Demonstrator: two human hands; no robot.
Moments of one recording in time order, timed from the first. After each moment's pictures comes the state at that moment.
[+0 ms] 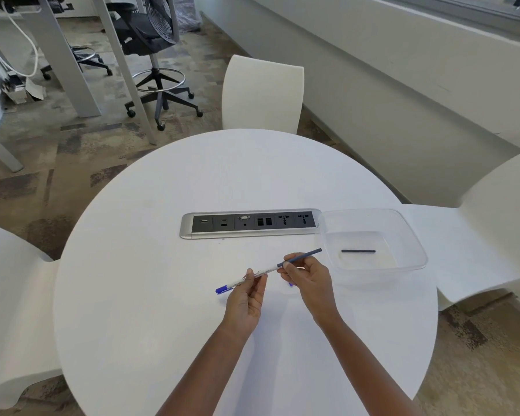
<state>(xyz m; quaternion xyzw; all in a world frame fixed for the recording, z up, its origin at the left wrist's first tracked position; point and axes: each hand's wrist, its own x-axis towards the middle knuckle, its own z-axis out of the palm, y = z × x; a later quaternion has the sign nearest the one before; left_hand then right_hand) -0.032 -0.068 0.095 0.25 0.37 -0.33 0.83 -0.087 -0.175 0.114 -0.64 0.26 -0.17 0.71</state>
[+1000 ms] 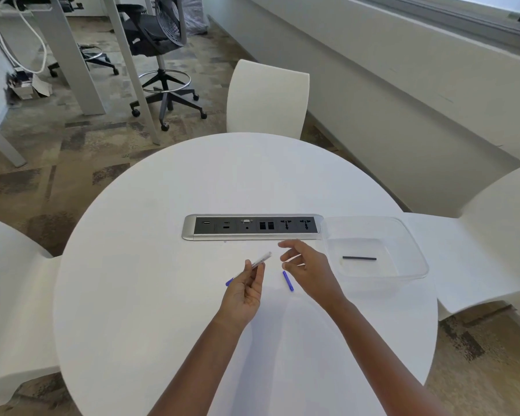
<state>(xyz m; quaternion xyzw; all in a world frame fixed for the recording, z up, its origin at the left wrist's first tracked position) -0.015 -0.067 0.110 0.19 0.34 -0.35 0.85 -0.069 -0.195 0.134 -0.86 0.19 -0.07 0.48</state>
